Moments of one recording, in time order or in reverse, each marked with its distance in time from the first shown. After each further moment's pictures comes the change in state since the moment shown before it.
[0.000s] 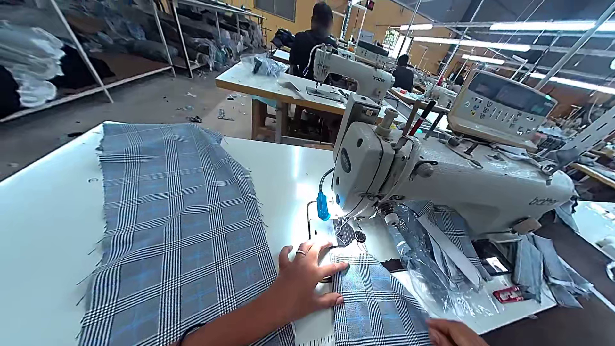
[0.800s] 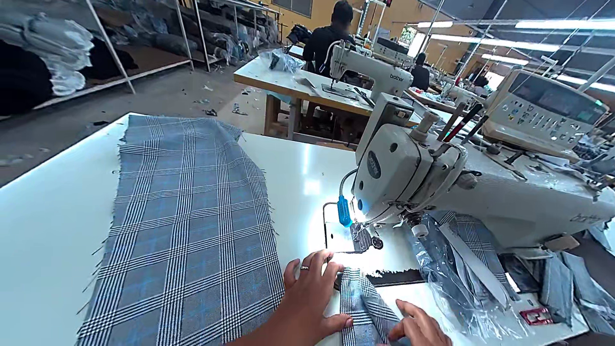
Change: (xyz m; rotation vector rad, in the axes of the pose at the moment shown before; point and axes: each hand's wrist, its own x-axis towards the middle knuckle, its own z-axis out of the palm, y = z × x) left_hand -0.025 0.006 0.005 -0.139 0.144 -0.109; right_hand 0.033 -0.032 0.054 0.000 -0.067 -0.035
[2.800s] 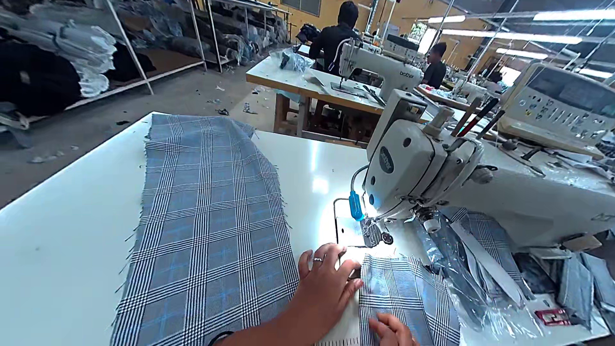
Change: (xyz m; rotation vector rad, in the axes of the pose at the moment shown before) left_hand 0.000 -0.003 0.016 0.060 0.198 0.073; right_hand -0.021 -0.057 0.056 0.059 0.224 0.034
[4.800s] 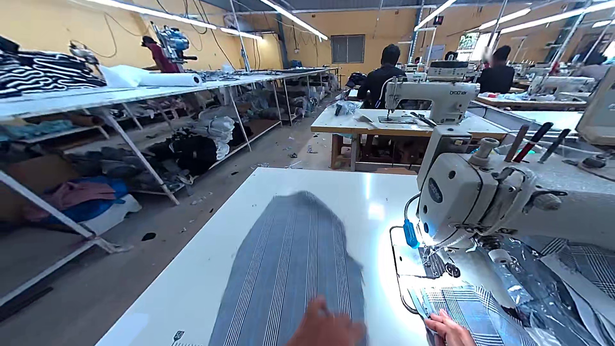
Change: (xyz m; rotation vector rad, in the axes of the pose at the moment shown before) left_hand -0.074 0.017 -0.097 0.238 -0.237 -0.046; right_hand 0.041 0.023 0.020 0.251 0.069 -0.074
